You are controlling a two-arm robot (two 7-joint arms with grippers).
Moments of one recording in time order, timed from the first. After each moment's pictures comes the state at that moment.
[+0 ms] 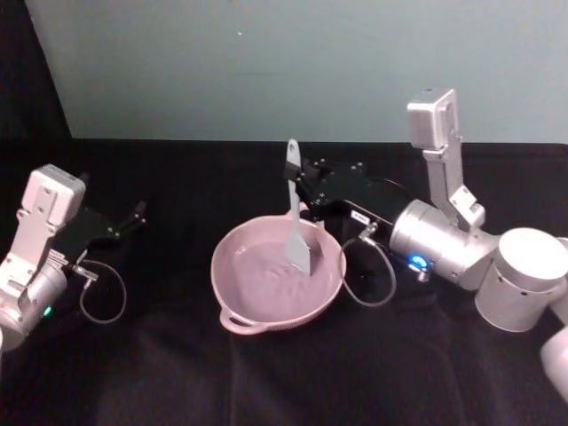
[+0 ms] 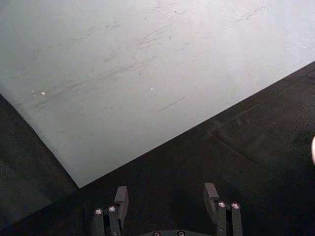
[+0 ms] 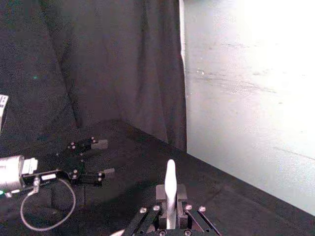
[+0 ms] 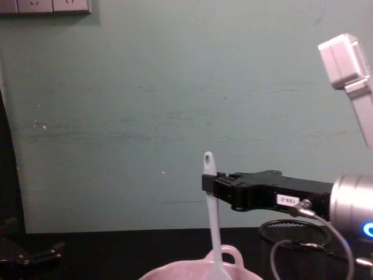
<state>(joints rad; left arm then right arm) -0.20 0.60 0.45 -1.41 -0.25 -0.12 0.03 0.39 0.36 -0.49 -1.43 0.46 0.06 0.47</state>
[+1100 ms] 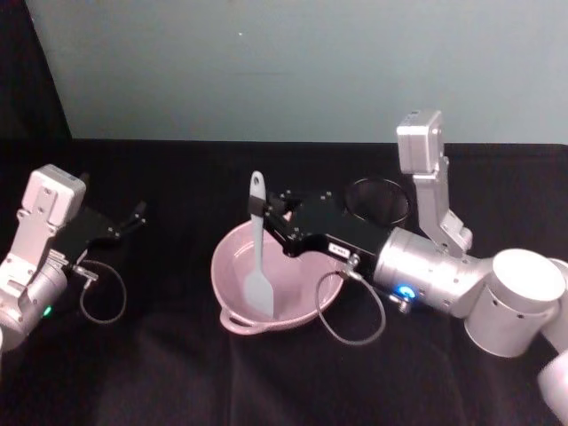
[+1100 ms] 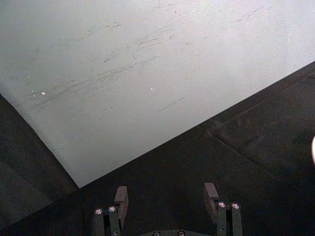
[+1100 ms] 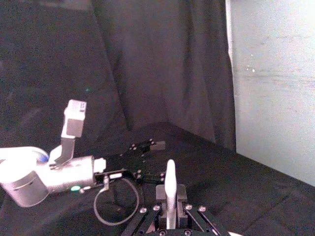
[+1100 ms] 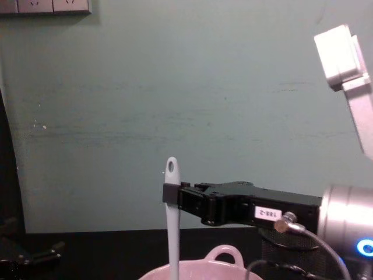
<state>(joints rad) -0.20 0.60 0.45 -1.41 -0.25 -0.12 0.03 0.35 0.39 -0.55 -1.52 0.57 0.08 0.55</state>
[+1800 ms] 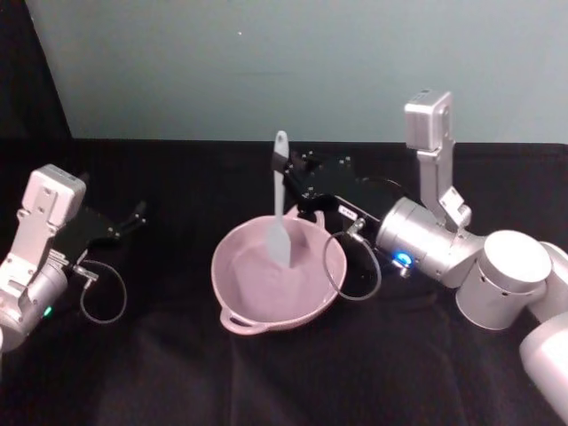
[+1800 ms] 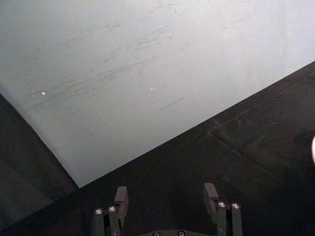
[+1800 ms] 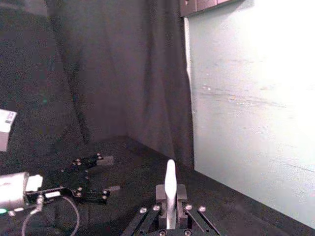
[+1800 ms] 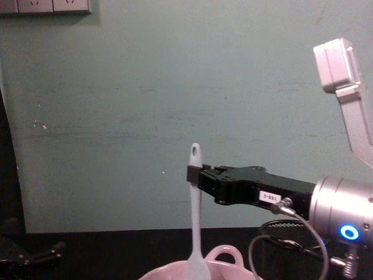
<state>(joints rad) -0.20 0.60 0.45 -1.41 -0.25 -0.12 0.03 0.42 0.31 -0.51 -1.34 0.49 -0.06 0.50</state>
